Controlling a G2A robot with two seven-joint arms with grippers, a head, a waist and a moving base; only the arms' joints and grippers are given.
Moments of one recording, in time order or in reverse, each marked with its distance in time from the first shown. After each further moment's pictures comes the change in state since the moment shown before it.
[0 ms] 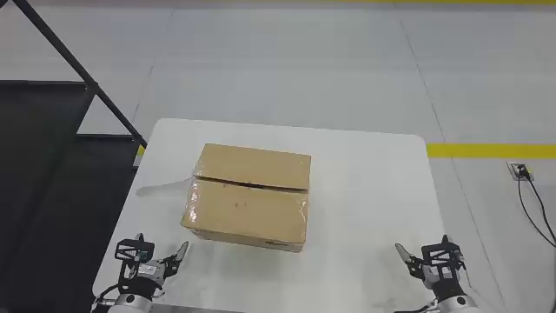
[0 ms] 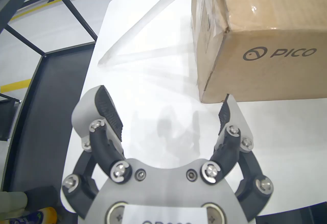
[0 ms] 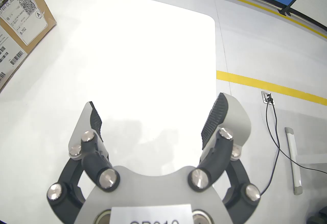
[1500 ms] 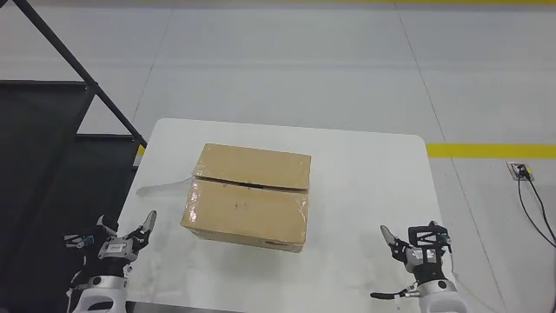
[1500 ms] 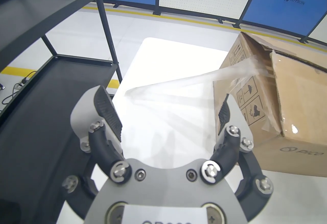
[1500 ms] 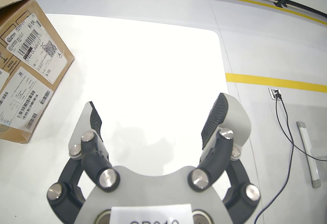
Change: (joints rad) left arm -0.116 -0.011 -0.109 0.103 -0.291 -0.051 0.165; right arm 0.075 -0.031 -0.119 -0.121 0.040 0.175 0.119
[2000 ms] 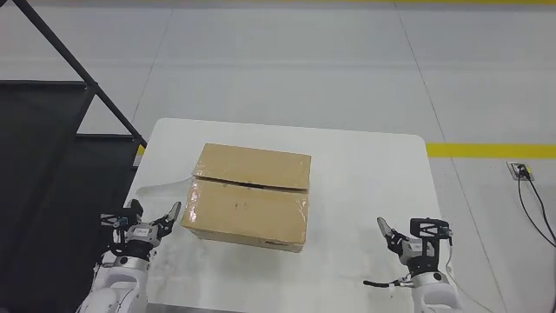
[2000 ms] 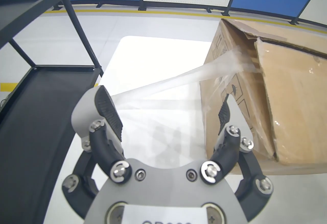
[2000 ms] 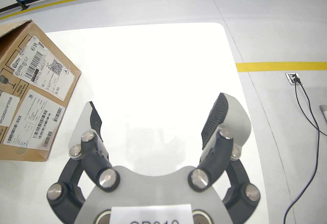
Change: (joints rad) left arm -0.161 -0.009 0.125 0.115 0.124 -0.032 -0.039; right arm 0.058 -0.025 -0.028 0.036 0.135 0.056 -0.008
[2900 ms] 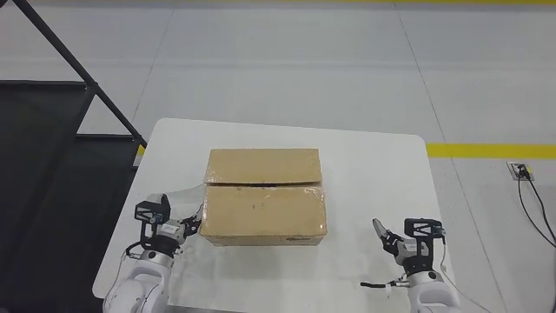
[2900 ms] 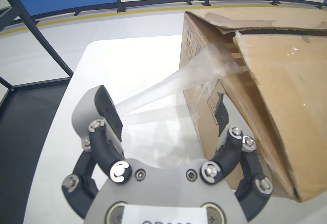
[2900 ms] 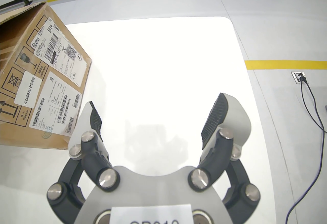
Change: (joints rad) left arm -0.048 -0.018 0.113 0.009 0.105 -0.002 -0.007; right arm 0.021 -0.016 -0.010 0.035 -0.026 -0.036 0.014
